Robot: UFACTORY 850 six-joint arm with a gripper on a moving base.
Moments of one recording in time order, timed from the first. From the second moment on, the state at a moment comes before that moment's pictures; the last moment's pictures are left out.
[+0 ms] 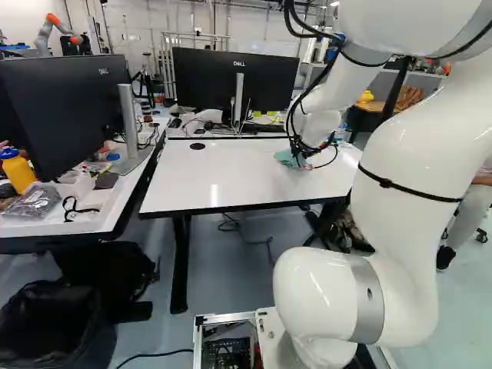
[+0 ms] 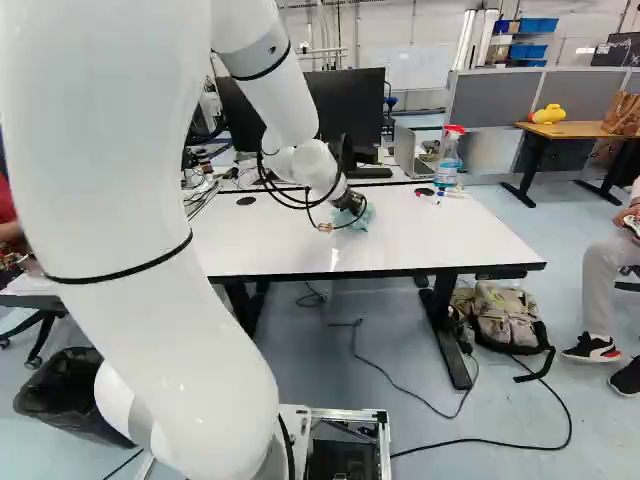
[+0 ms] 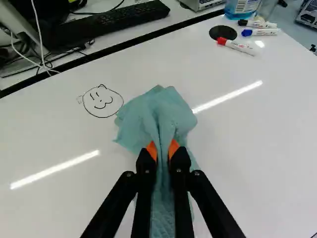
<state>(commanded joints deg) -15.7 -7.4 -43.7 5.9 8.4 0.0</state>
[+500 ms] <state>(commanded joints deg) -13.5 -3.1 -39.0 5.9 8.4 0.0</state>
